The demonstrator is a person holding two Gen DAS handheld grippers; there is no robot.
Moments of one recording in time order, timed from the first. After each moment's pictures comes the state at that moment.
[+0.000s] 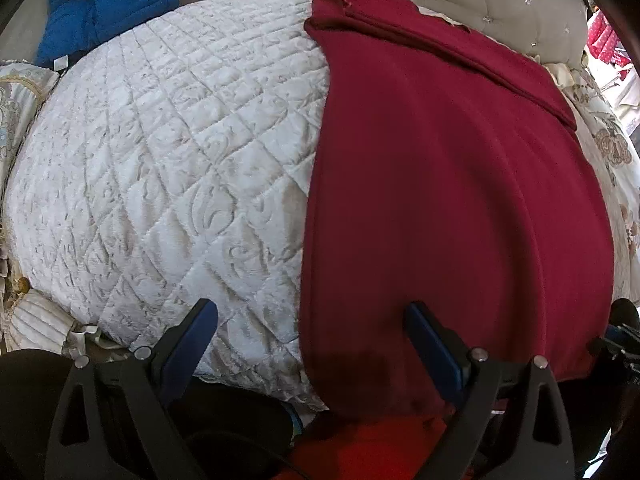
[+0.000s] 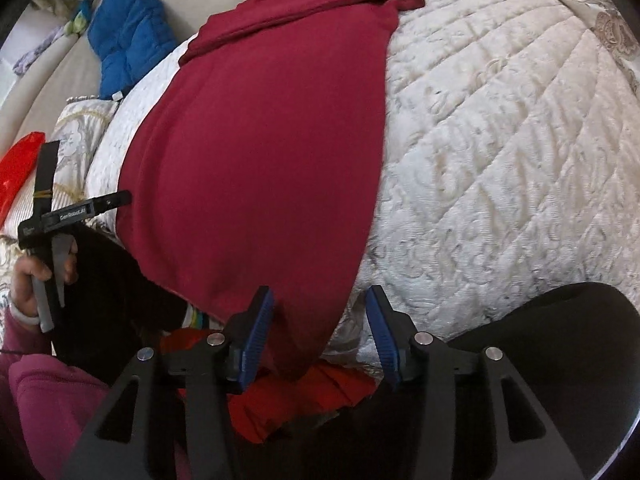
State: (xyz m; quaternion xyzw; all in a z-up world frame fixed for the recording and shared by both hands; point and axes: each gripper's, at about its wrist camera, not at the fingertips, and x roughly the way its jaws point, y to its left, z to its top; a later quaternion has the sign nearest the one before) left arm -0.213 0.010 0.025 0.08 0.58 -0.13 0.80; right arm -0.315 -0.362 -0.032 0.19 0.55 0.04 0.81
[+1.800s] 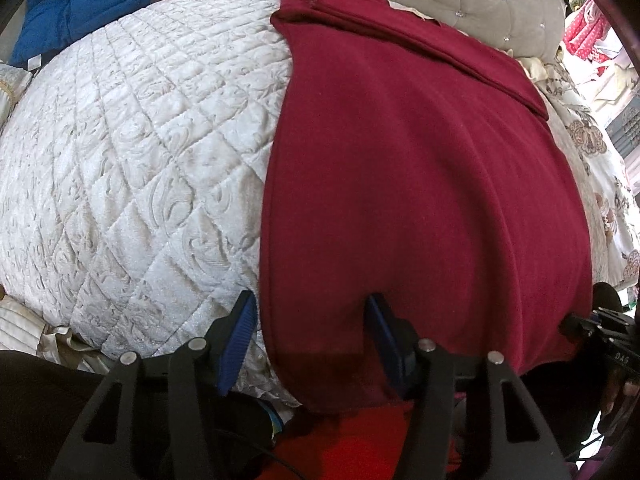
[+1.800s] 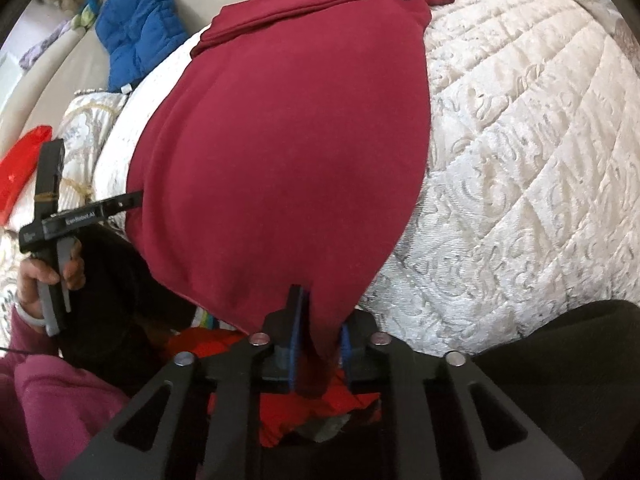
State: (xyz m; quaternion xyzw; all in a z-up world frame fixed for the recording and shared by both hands) left arm -0.218 -0.001 0.010 0.06 0.58 -0.18 0.79; right arm -0.297 -0.343 -0.036 0.19 0.55 0.07 0.81
